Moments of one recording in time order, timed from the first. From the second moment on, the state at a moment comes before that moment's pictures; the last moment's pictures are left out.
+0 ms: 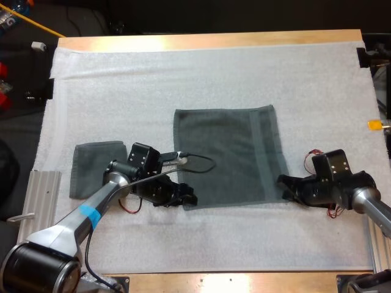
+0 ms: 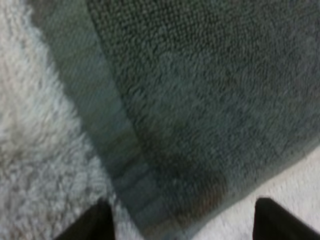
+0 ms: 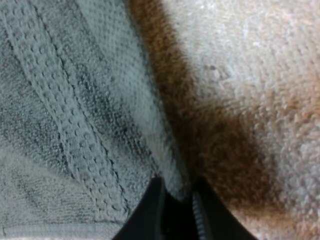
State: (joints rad) left arm -0.32 1.52 -0.67 0.63 0.63 -2.02; right arm 0.28 1.35 -0.54 0.52 -0.37 -1.18
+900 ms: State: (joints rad) left arm -0.42 1.41 -0.70 0.71 0.57 -1.94; right arm 0.28 1.25 -0.54 0.60 -0.37 -1.21
